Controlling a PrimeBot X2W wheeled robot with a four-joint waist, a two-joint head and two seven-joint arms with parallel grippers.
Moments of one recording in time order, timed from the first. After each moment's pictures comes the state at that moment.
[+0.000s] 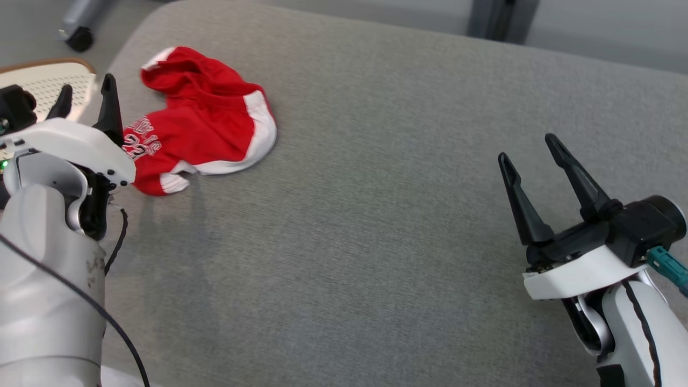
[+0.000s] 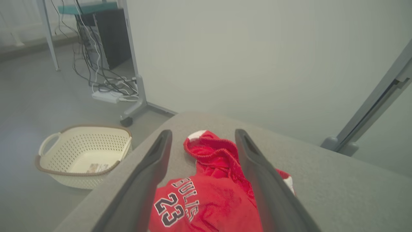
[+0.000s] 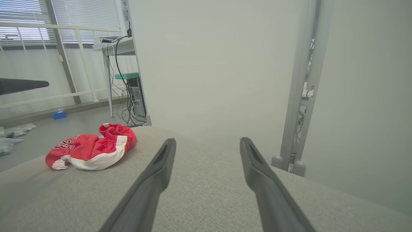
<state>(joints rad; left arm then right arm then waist) -0.77 0.16 0.14 0.75 -0.26 -0.09 -0.06 -0.33 -0.21 0.25 0.13 0.21 0.13 -0.26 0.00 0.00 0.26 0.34</state>
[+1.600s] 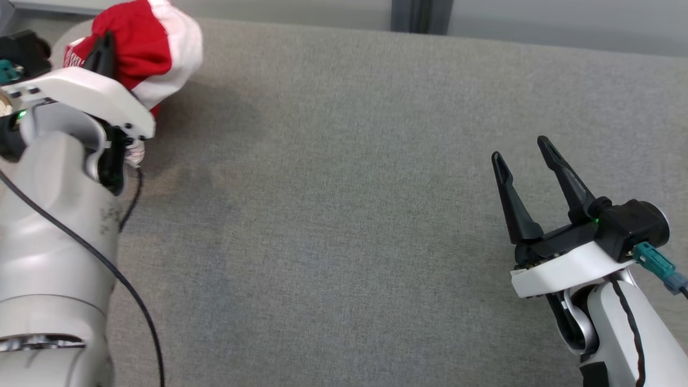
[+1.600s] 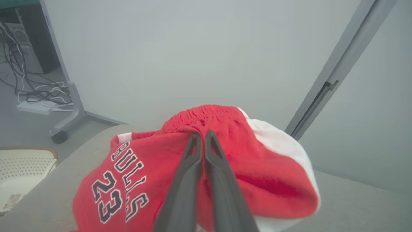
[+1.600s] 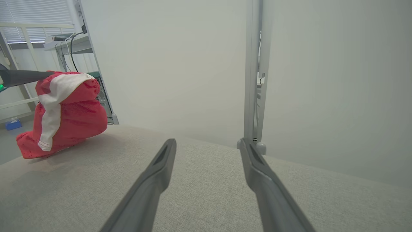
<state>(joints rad) -1.06 0.16 0.01 1.15 -0.36 -0.13 -0.13 -0.36 -0.17 0.24 0.19 0.23 0.13 -0.26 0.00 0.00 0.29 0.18</state>
